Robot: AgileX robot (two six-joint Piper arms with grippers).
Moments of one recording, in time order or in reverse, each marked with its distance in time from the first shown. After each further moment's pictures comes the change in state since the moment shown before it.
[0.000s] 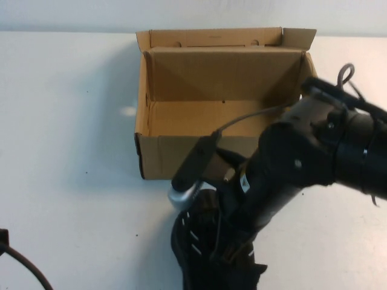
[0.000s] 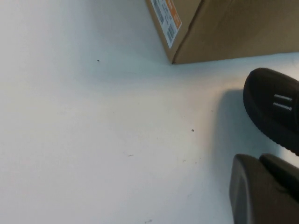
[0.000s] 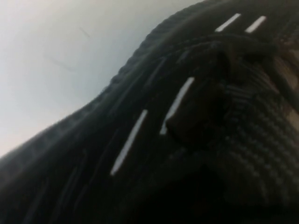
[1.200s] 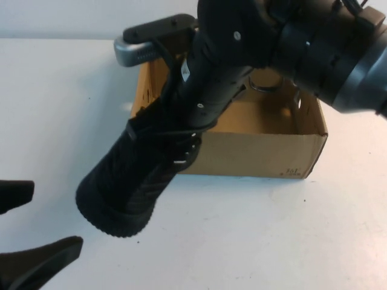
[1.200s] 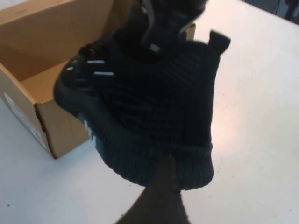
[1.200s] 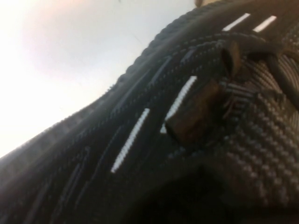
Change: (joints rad) right arm 0.001 0.252 -0.746 -0.060 0.301 0.526; left arm 0.000 0.080 -0.162 -0.424 0.076 0.662
